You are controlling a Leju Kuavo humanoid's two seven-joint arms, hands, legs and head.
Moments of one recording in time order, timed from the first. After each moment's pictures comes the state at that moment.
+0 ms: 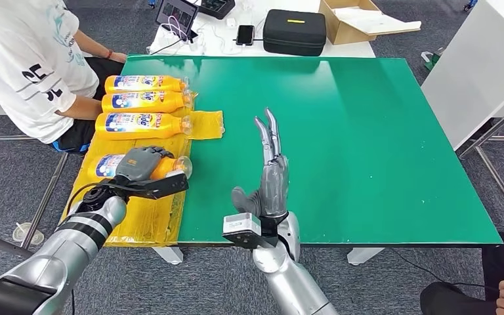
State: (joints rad) left arm -0.74 0.01 -0.47 -0.40 -0.99 0.14 -0.53; right arm -0.27 0.32 0.44 -1.25 0.50 -0.70 -0.70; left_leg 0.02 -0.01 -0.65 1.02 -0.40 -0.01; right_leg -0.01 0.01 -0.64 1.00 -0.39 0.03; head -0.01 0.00
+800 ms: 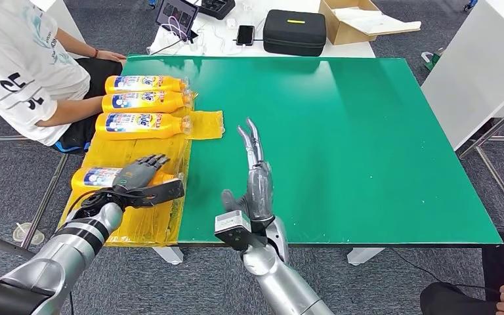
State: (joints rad) left arm -0.73 0.03 -0.47 -0.32 -0.98 -0.06 -0.45; right arm -0.30 0.31 0.53 -1.11 0.35 -0.69 -0.70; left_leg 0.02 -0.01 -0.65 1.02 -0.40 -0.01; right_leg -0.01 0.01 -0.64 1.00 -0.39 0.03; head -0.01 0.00
